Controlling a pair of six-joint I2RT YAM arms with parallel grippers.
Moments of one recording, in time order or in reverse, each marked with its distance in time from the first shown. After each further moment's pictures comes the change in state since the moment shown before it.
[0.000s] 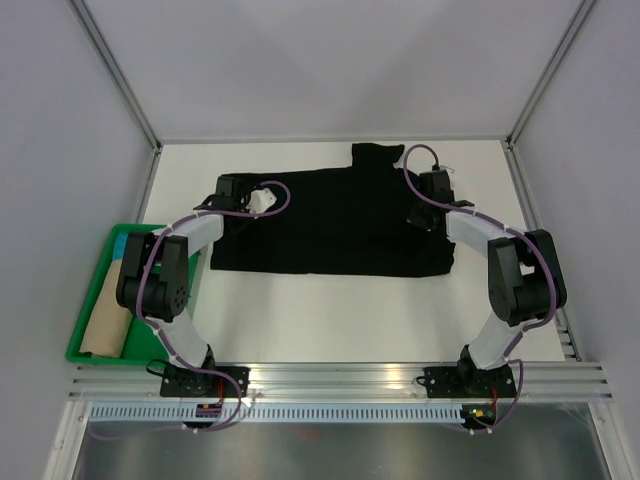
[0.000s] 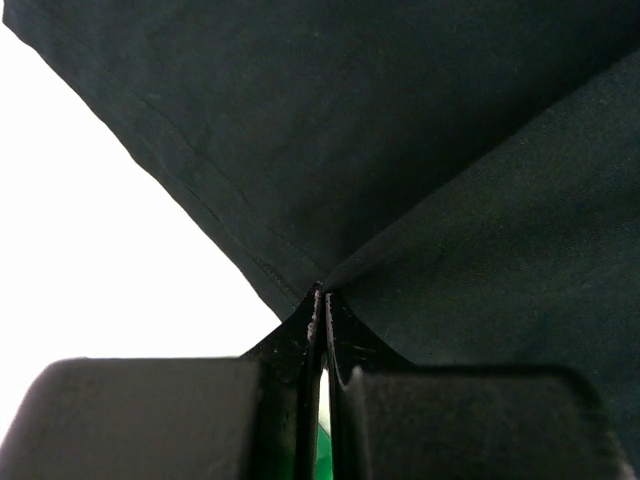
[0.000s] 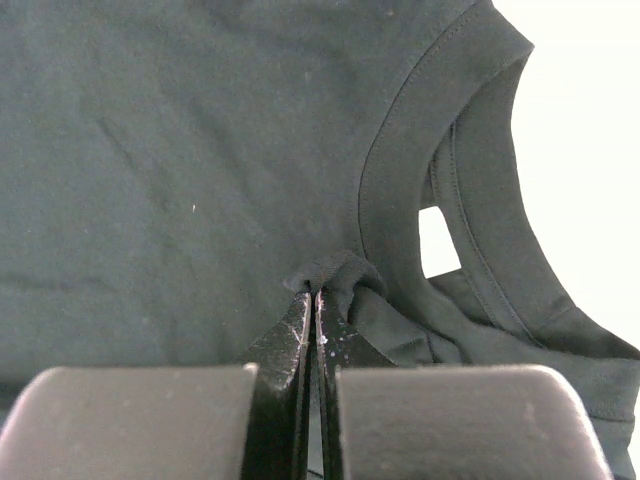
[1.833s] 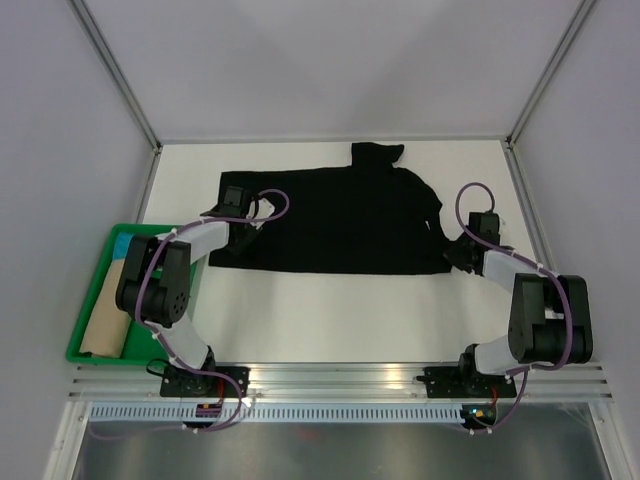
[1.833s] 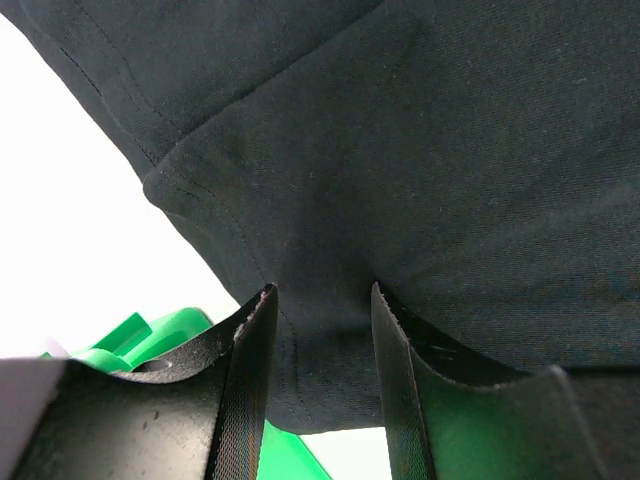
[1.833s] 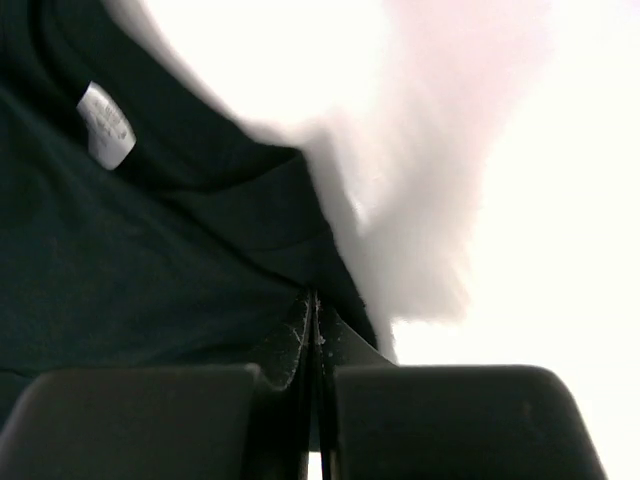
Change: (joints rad) left arm -0.056 -0.017 -0.058 -0.107 -0.139 -0.216; right arm -0.260 -0.260 -0.416 0.048 -0.119 0.121
